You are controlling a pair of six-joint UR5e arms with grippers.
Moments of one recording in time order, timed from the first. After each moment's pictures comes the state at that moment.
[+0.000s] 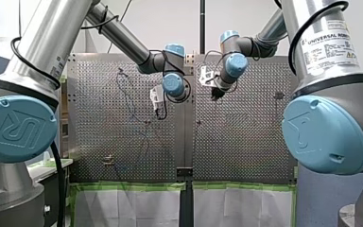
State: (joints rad) left arm -0.62 -1.93 -1.66 -2.74 -2.08 -1.81; right arm 2.10 -1.25 1.55 0.02 1.56 1.69
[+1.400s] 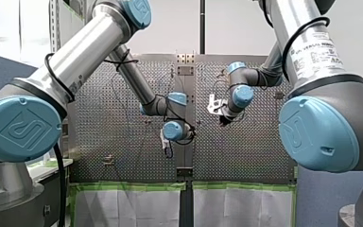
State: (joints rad) left arm -0.58 -2.25 -1.66 -2.46 -1.82 -1.79; right arm 2.02 -1.09 1.65 -0.17 1.53 1.70
